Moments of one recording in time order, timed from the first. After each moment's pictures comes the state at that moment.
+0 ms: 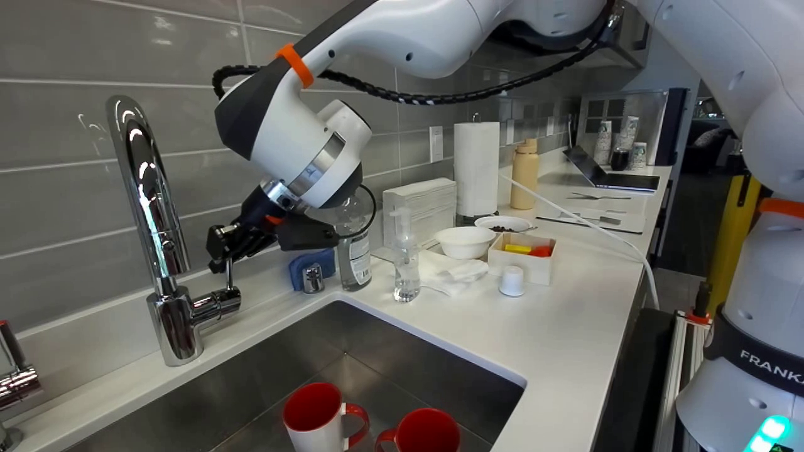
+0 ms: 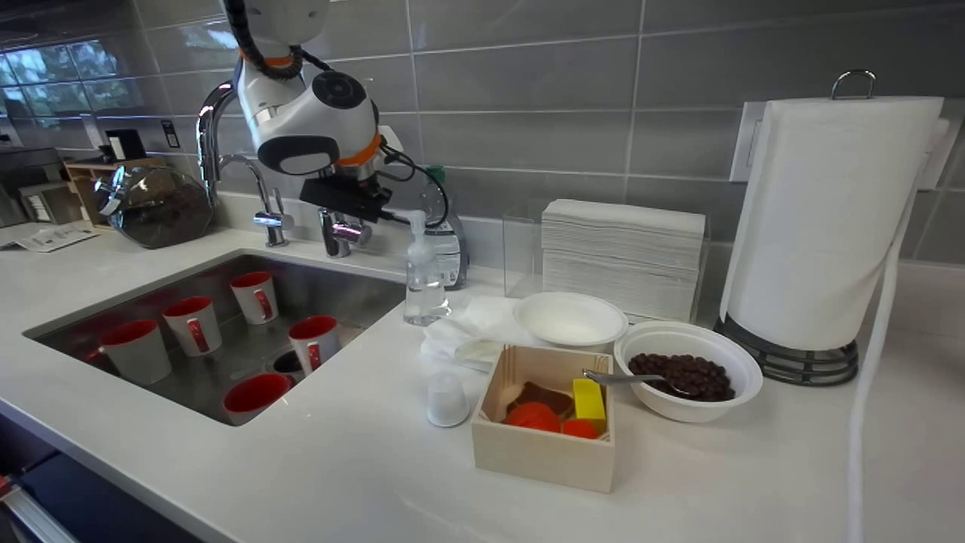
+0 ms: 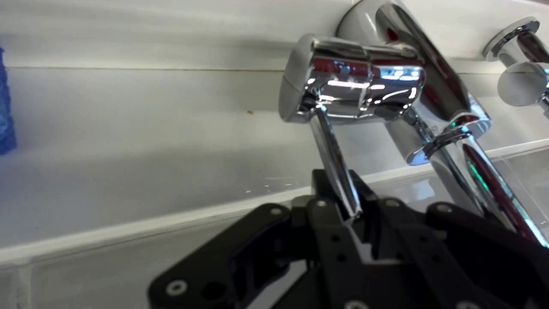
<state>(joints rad) -0.36 0.76 0.90 -1.99 0.71 3.34 -0.91</state>
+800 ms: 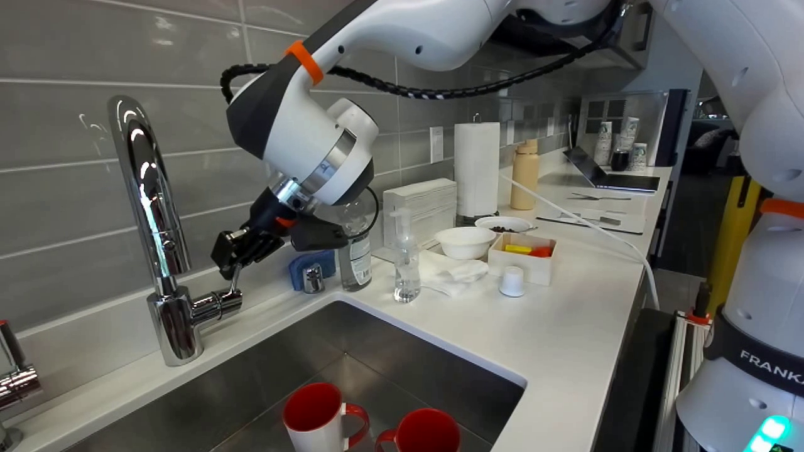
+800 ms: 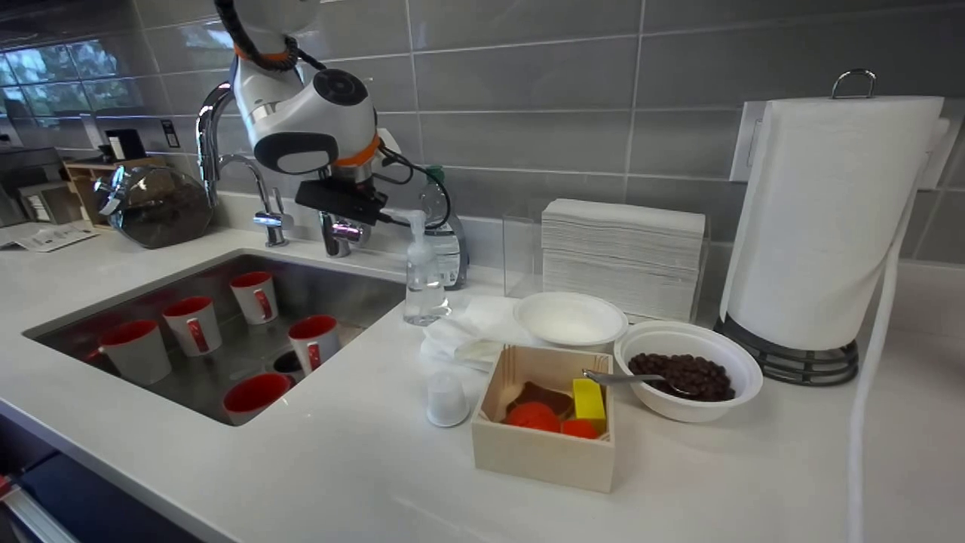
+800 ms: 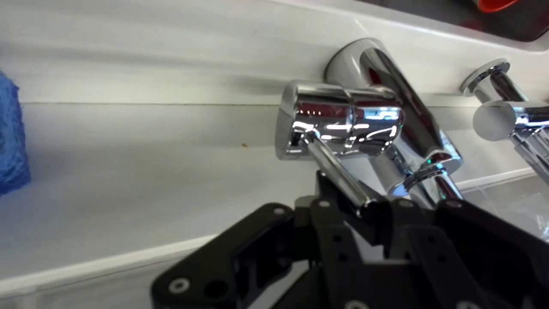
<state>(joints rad) -0.38 0.71 0.89 -2.05 0.73 3.26 -0.92</state>
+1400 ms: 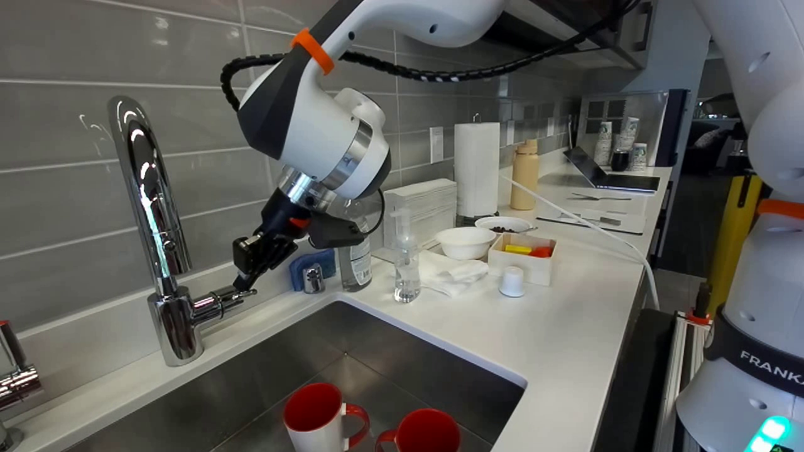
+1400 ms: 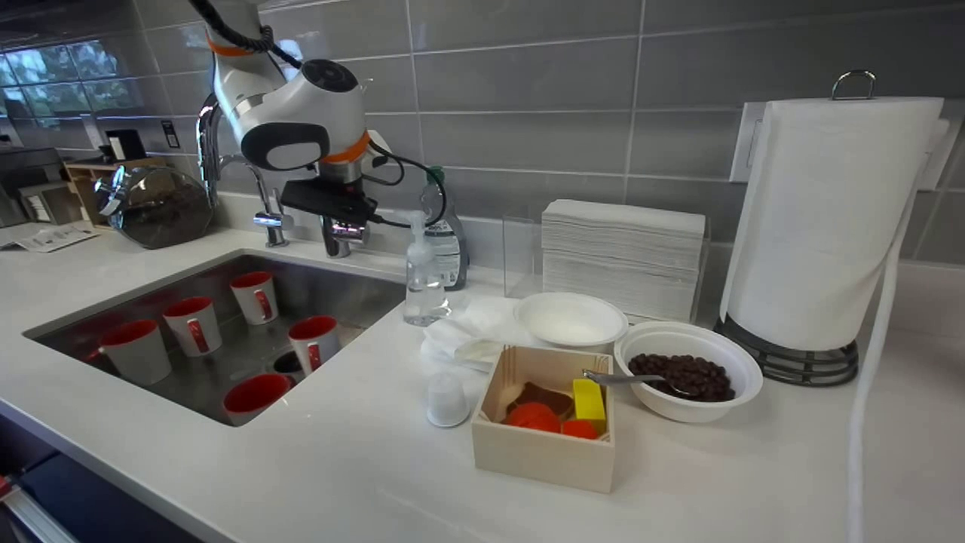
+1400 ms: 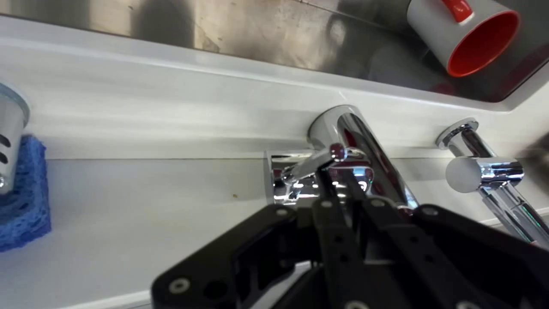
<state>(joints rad) -0.32 0.56 0.80 -2.15 0.73 3.15 -0.85</state>
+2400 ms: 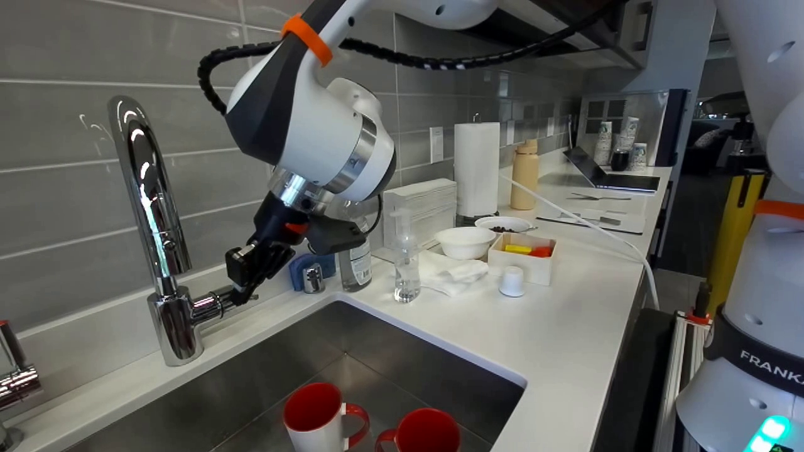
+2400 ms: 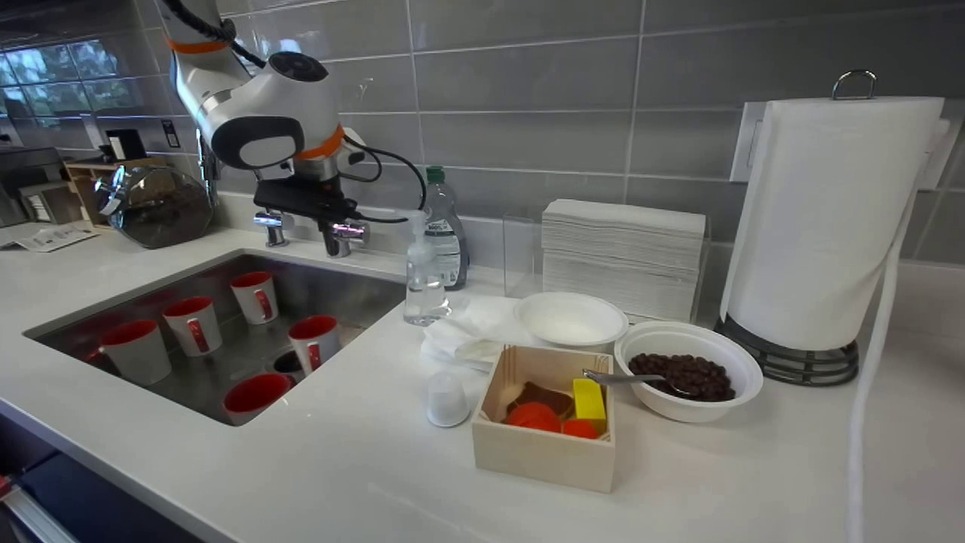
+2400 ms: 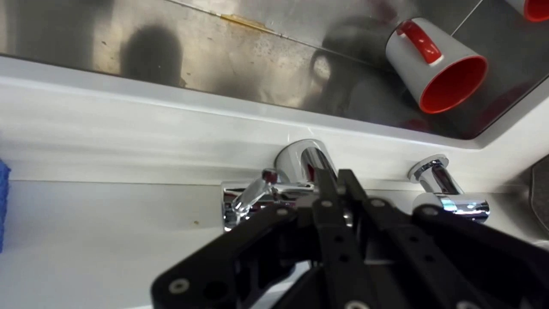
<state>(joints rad) -0.21 0.47 0.74 -2.22 0.73 3.13 -0.80</state>
